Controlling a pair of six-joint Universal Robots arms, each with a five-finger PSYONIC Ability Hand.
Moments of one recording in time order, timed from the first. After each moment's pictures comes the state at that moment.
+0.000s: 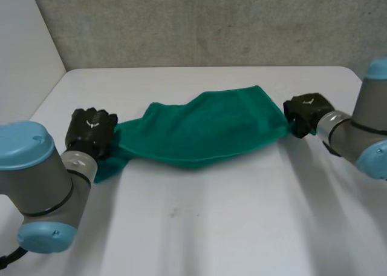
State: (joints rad) left arm 4.32 -1.92 -1.77 3.55 -1.71 3.58; right arm 1.78 -0.88 1.13 0.12 1.36 2.72; left_hand 0.65 0.71 0.71 0.70 0.53; right_hand 0.98 1.18 1.18 1.19 0.98
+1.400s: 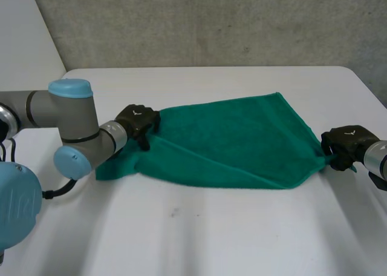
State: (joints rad) left arm 4.37 -2.54 -0.86 3.01 -1.29 3.52; right arm 1.52 -1.04 1.49 0.11 1.23 2.59; left_hand 0.69 0.69 0.68 0.68 0.50; right_hand 0.98 1.18 1.18 1.19 0.98
